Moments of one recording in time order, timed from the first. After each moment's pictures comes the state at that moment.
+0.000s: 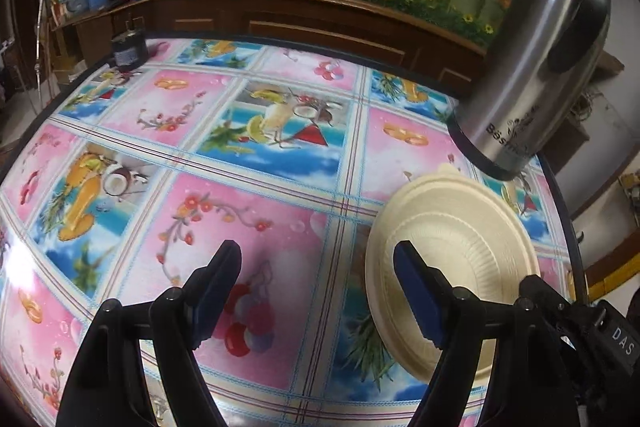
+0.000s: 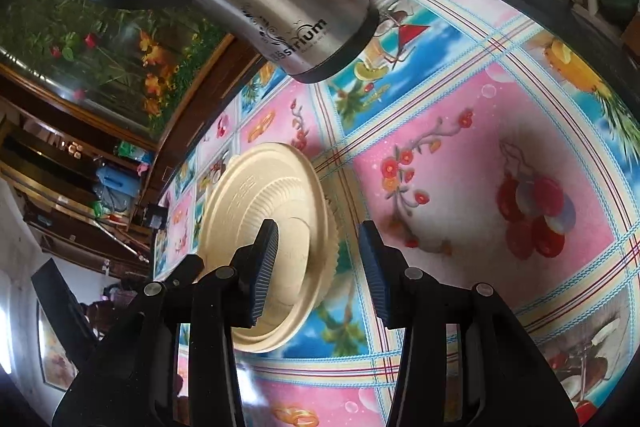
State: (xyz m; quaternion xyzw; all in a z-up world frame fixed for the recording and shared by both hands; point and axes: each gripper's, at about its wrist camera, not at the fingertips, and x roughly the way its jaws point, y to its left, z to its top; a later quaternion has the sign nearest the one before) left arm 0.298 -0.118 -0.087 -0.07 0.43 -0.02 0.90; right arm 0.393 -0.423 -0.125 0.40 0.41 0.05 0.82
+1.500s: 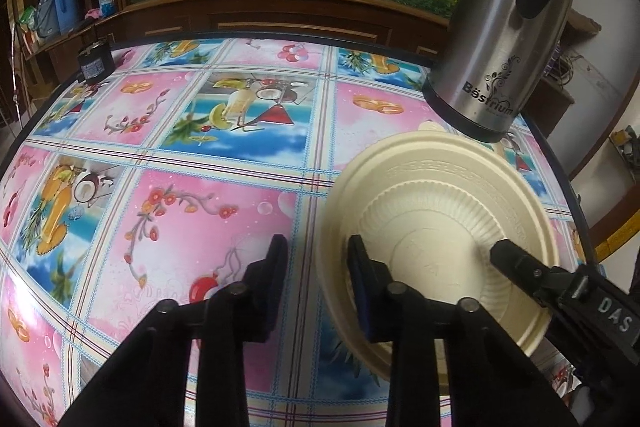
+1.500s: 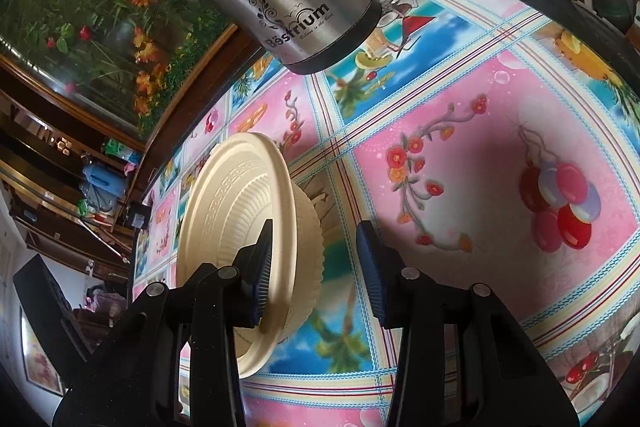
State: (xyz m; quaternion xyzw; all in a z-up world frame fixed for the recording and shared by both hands) left arm 0.294 -0.138 -0.103 -0.02 0.43 -0.07 0.90; right arm 0.396 -0.402 -0.134 0.37 0.41 0.03 0.84
